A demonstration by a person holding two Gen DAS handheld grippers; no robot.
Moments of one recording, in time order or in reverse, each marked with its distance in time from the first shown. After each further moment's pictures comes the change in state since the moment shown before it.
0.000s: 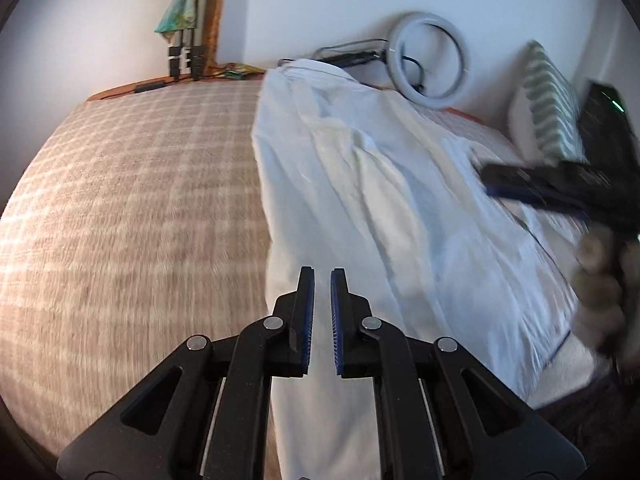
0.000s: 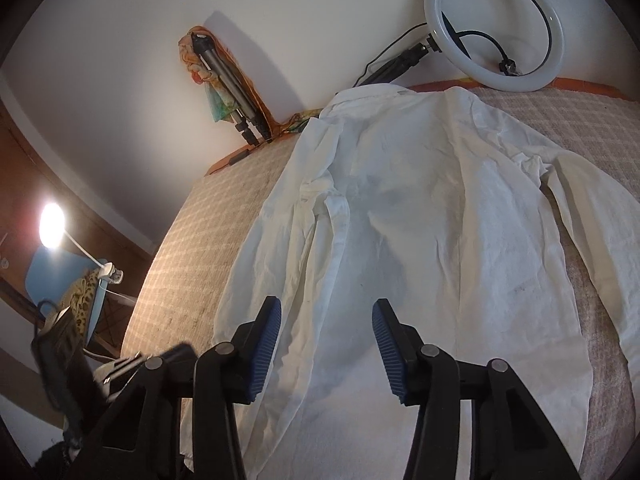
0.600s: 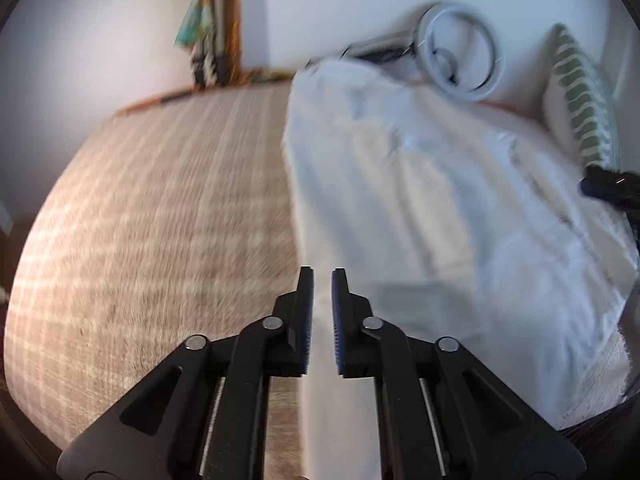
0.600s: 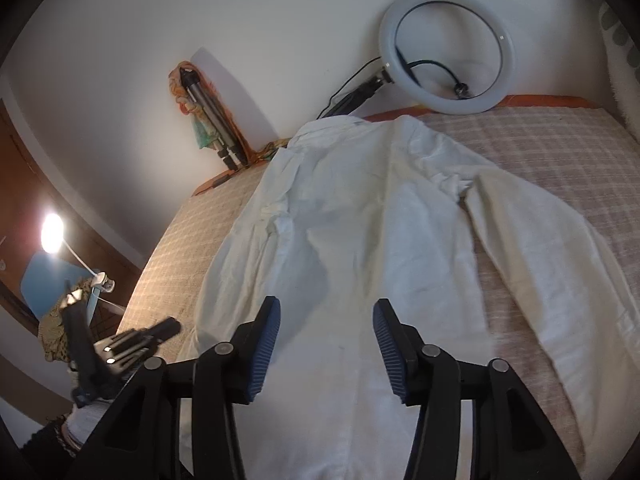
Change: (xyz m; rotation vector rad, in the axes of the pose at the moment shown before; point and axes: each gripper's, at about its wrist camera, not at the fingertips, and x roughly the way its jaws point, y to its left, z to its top) left arm 0.008 -0.015 0.002 0.070 -0.034 0.155; right arm -0.064 -0.055 -0.011 -0.007 -0.096 -0.045
